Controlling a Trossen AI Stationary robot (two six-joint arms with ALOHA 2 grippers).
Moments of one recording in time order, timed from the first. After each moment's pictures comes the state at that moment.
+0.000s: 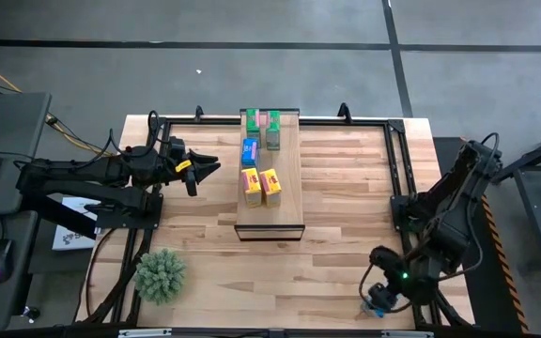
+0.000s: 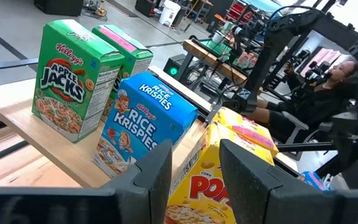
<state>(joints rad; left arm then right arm) 0.00 0.67 0.67 -0.17 -0.33 -0.53 0.96 1.32 1.28 -0.86 0.02 1.91</state>
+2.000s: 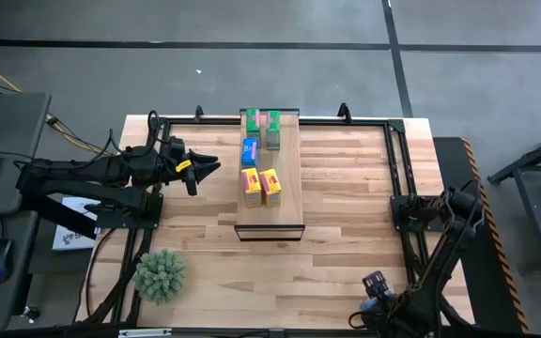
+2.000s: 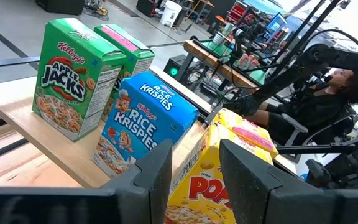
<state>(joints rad) 0.00 0.67 0.67 -0.17 -0.33 -0.55 1.07 1.84 1.46 -1.17 0.01 0.60</state>
